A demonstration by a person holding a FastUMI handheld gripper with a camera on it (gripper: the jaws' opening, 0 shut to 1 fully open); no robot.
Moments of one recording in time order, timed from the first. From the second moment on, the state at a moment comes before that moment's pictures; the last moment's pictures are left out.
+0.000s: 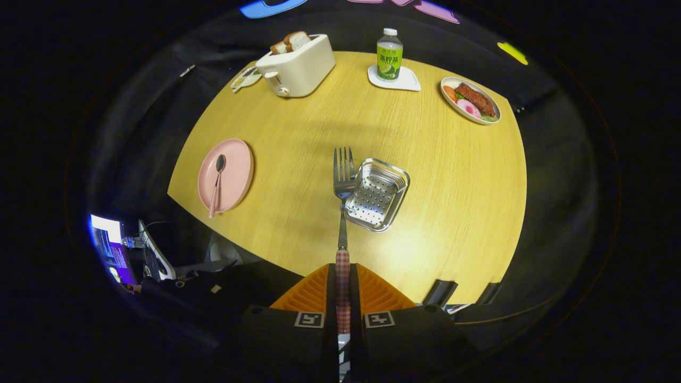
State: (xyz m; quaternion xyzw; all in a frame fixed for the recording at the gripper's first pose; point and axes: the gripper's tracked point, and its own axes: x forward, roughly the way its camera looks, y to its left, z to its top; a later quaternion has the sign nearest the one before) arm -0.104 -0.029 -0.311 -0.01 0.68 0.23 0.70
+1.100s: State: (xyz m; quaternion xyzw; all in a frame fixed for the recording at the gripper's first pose) arm -0.063 -0.040 -0.375 -0.14 0.85 0.20 0.47
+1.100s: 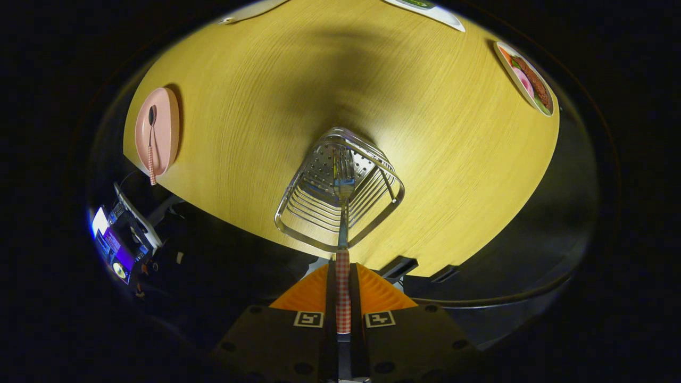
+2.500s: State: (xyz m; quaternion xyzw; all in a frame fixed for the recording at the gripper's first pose) arm -0.113 0.242 -0.267 0.08 0.64 0.39 0.66
